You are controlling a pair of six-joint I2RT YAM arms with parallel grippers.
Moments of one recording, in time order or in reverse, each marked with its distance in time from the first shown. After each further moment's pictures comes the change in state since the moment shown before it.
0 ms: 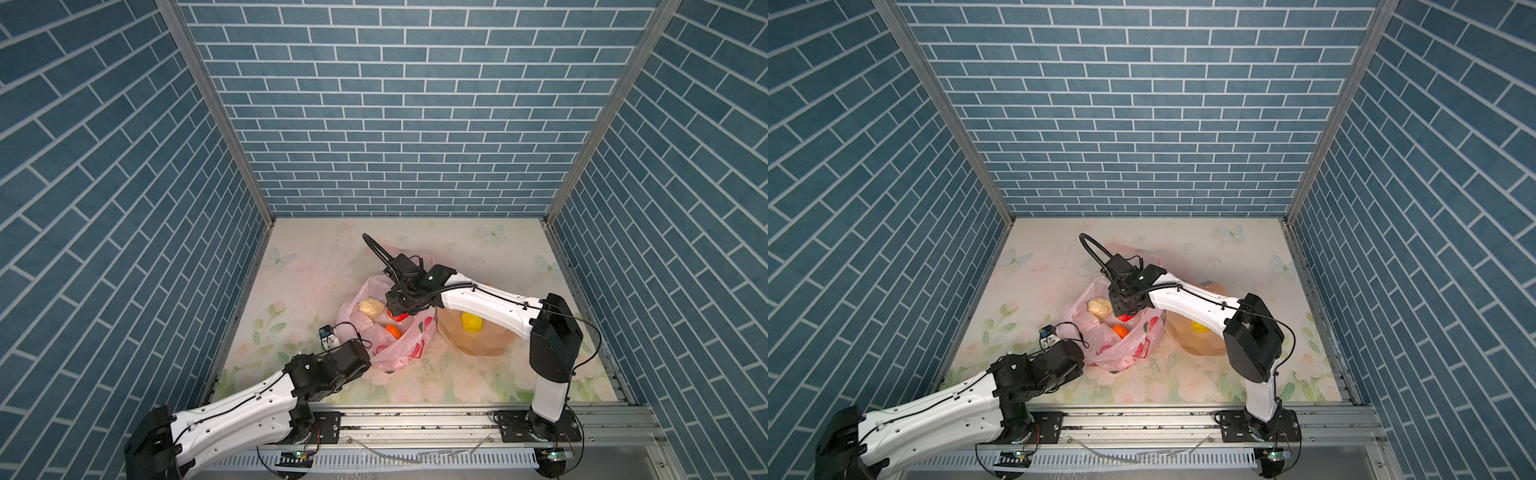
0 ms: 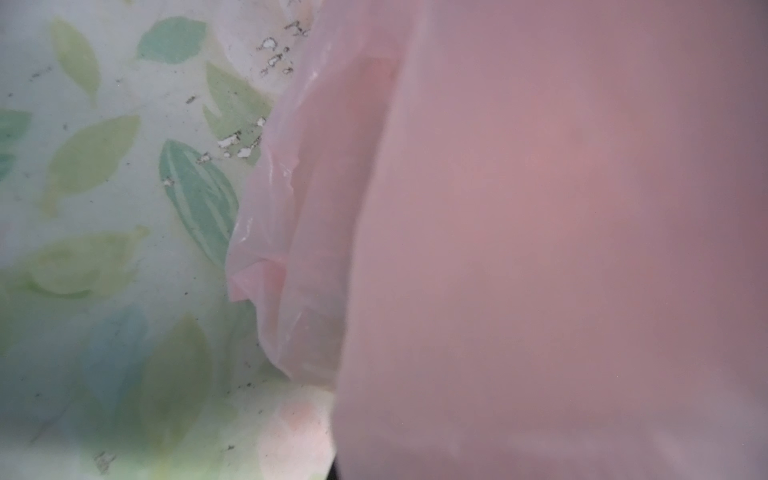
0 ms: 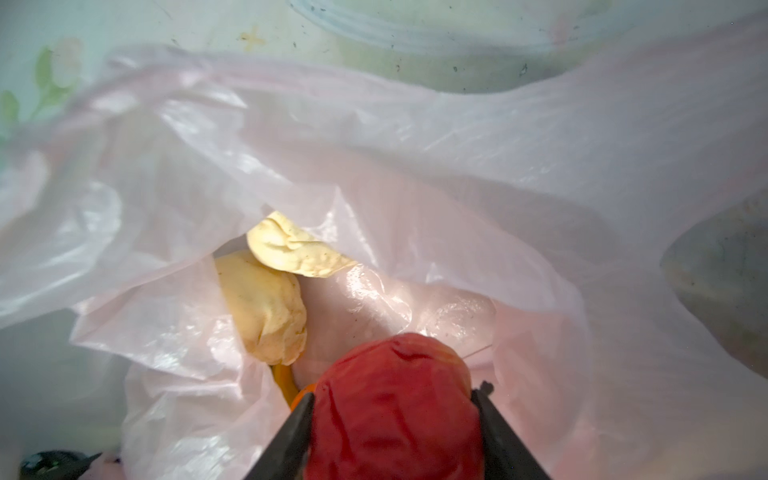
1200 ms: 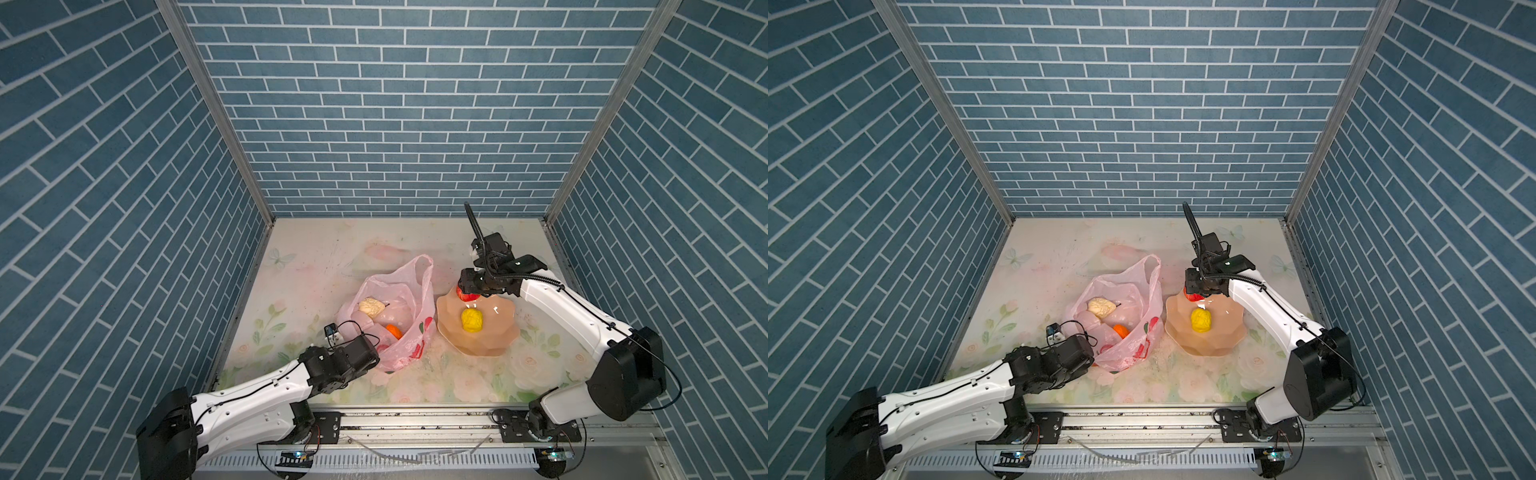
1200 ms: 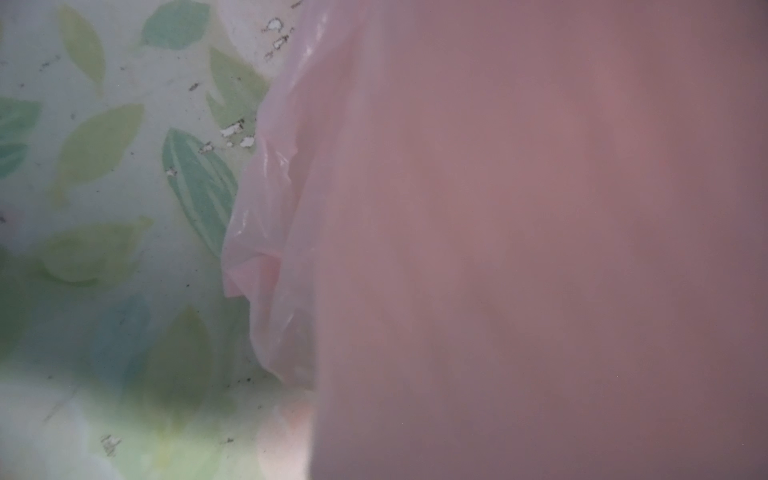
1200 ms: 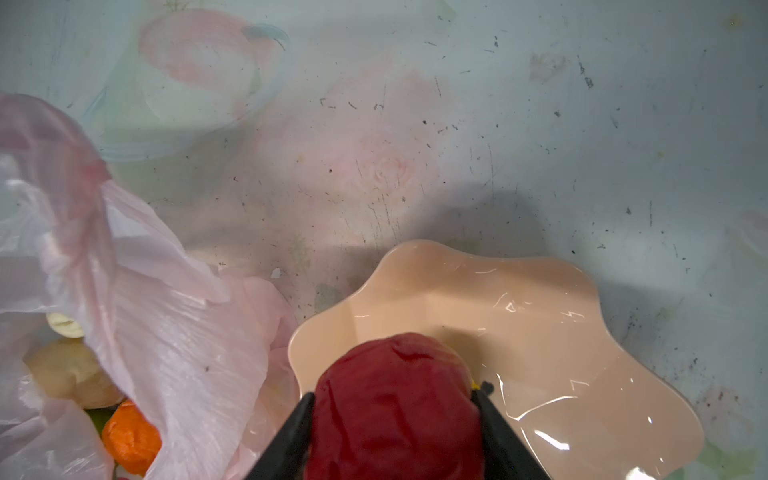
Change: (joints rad) left arm -0.001 0.157 0.067 -0.006 0.007 -0.030; right arm -0.489 -0.389 -0.354 -0.011 -0.057 -0.110
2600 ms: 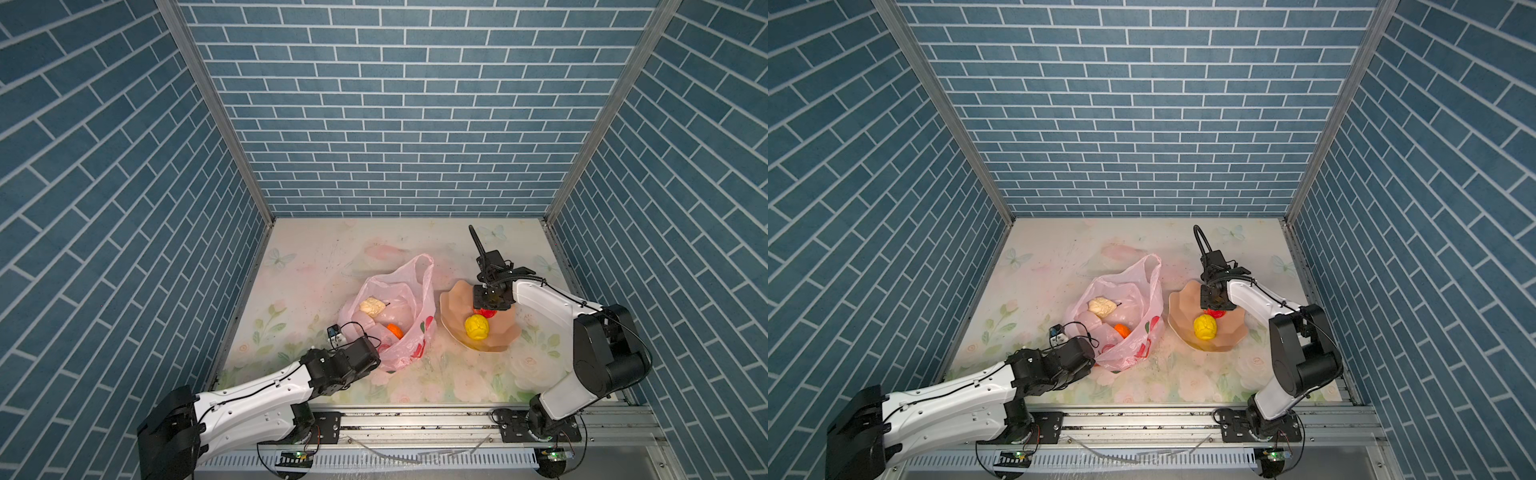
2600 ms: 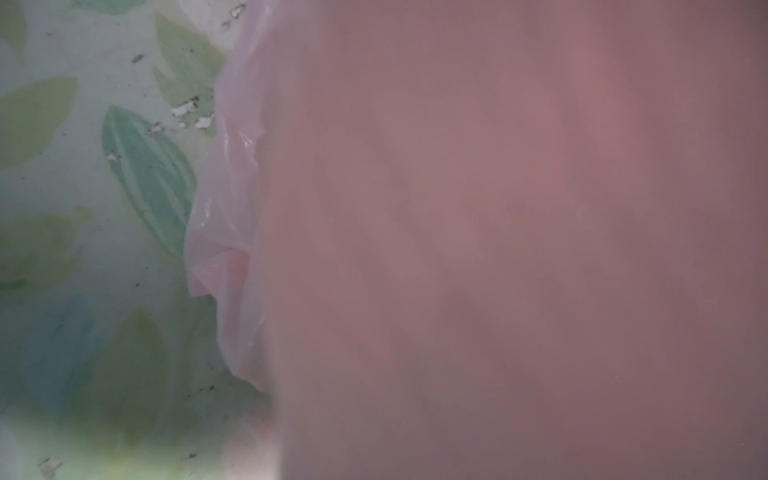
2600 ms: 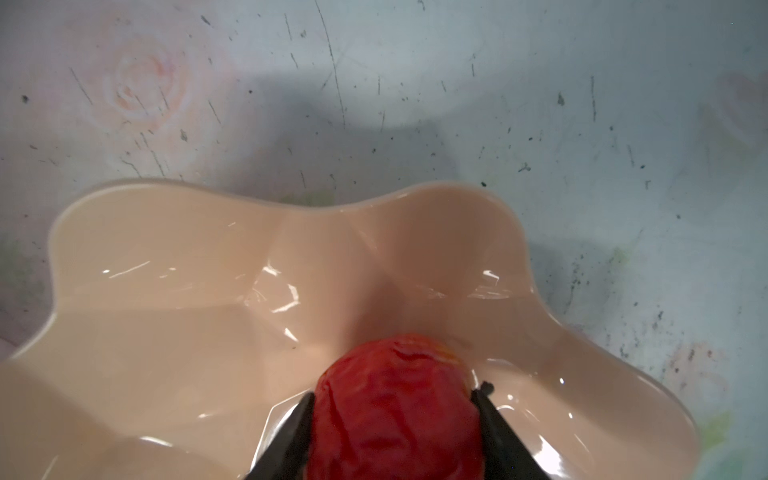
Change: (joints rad) left arm -0.014 0.008 -0.037 0.082 0.018 0.005; right arm -0.114 0.126 -0.188 0.109 0.114 0.001
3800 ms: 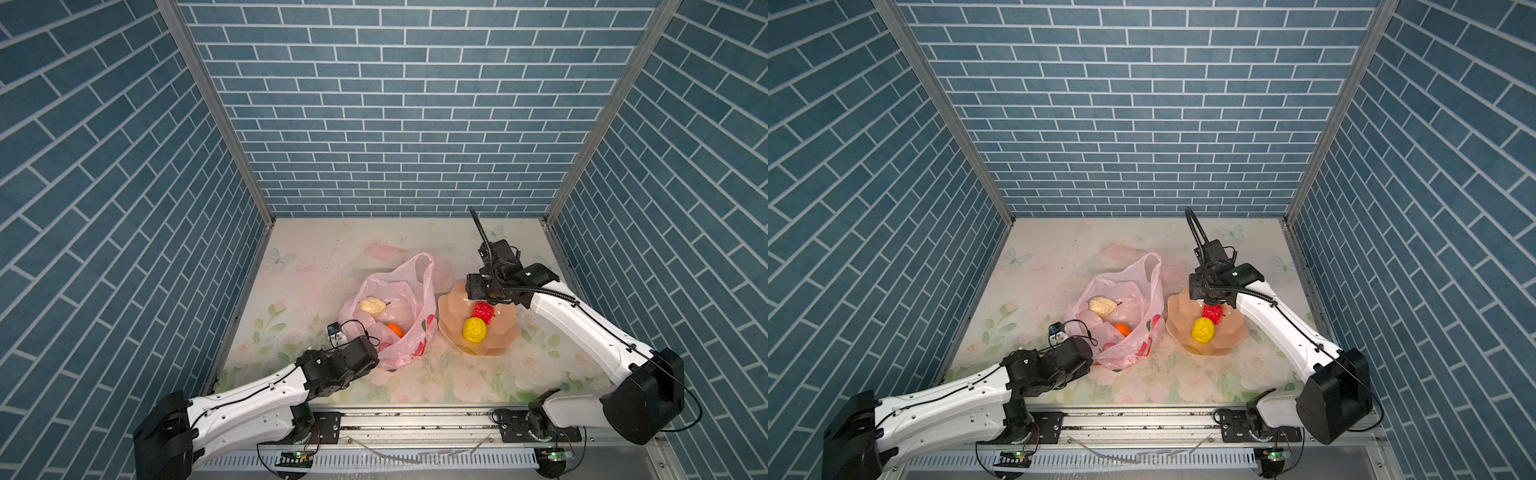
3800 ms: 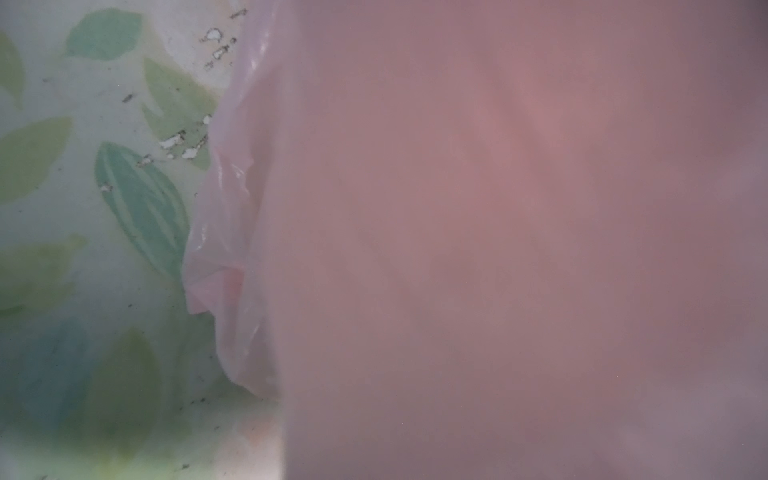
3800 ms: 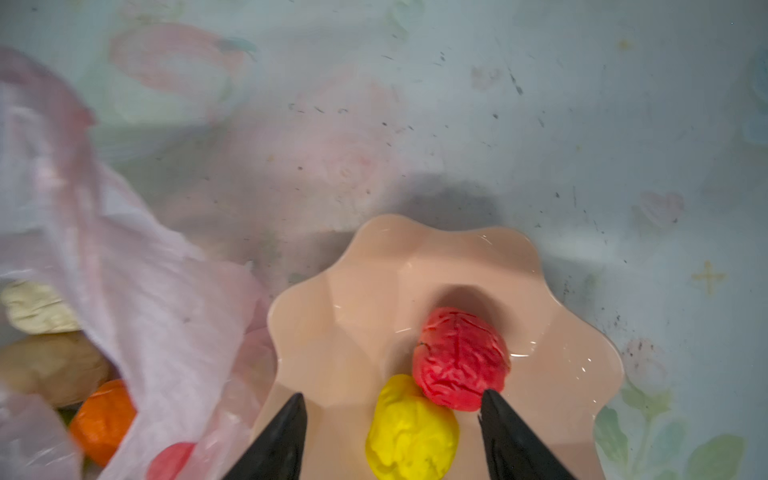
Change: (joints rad) left arm 0.000 -0.040 0.000 0.017 -0.018 0.039; right arm 0.202 -0.244 0.187 -0.170 0.015 0.040
